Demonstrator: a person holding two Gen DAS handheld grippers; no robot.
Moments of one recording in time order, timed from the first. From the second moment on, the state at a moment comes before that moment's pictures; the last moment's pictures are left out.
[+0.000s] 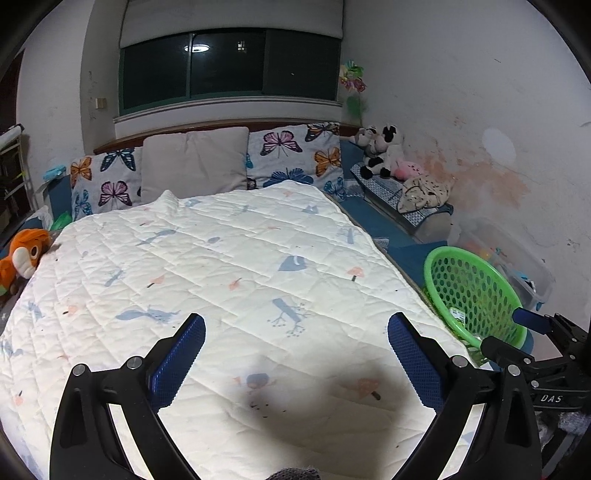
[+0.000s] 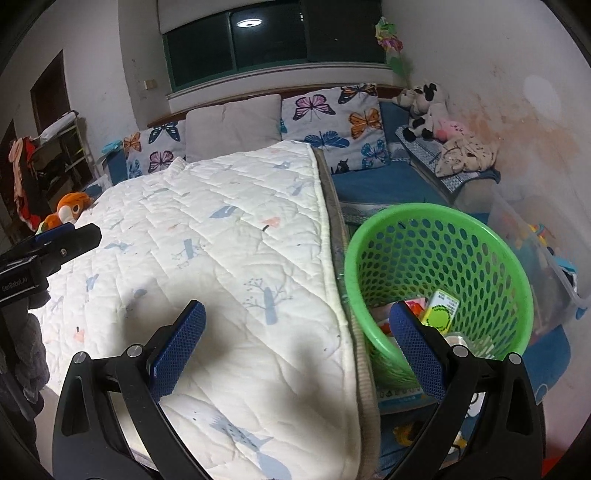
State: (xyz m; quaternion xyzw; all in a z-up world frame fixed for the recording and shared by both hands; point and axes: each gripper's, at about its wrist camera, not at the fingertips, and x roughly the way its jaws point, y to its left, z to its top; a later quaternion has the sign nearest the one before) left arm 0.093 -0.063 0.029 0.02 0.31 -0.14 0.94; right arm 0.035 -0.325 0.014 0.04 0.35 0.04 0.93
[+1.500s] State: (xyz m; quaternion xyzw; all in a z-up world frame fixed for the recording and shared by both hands) left arm 0.075 -0.028 0.032 0.01 0.29 -0.09 0.95; right arm 0.036 -0.297 0.025 0.05 0.33 0.08 0.94
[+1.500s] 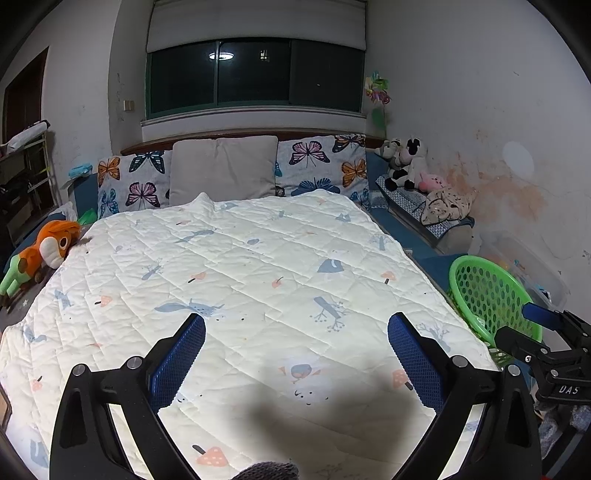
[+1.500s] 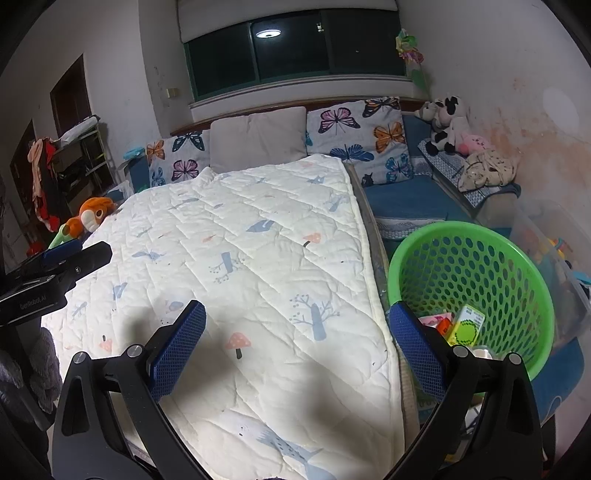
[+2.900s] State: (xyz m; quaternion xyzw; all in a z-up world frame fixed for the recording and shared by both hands) left arm 0.074 -0.026 0.032 0.01 0.29 -0.09 0.95; right arm 0.040 -0.294 0.026 0.05 0.33 0.09 0.94
